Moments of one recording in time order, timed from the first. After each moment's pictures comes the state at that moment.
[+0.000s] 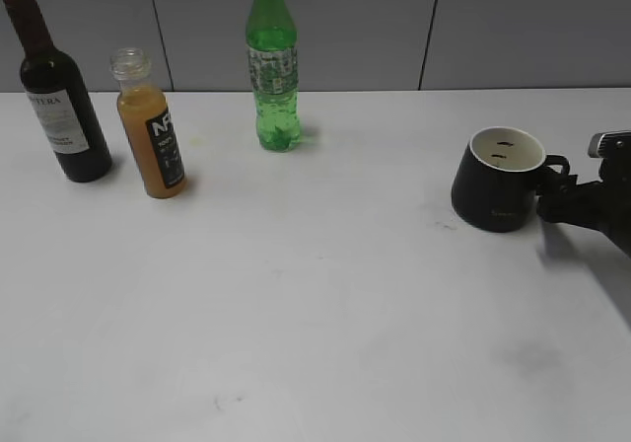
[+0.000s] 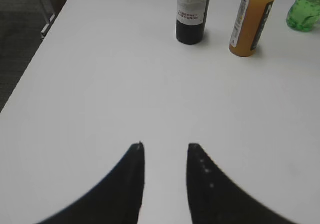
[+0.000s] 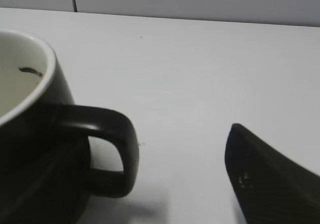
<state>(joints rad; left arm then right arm) -0.02 -0.01 -0.49 0.00 1.08 0.08 -0.05 2.11 -0.54 -0.03 -1.21 -0.05</state>
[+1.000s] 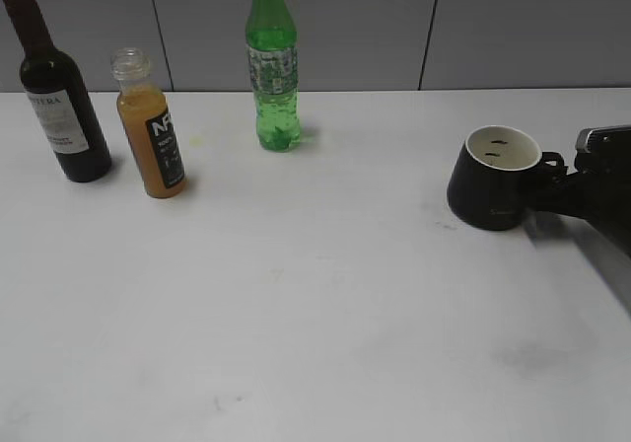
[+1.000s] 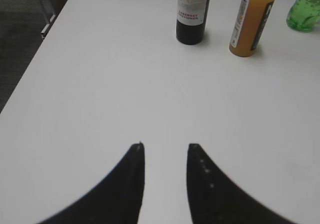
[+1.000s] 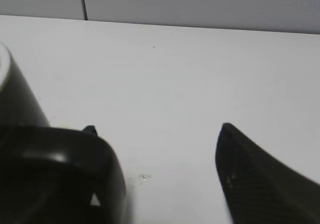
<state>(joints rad) -0.02 -0.01 -0.49 0.00 1.08 0.08 -0.10 2.23 -0.70 -0.16 -1.22 0.01</state>
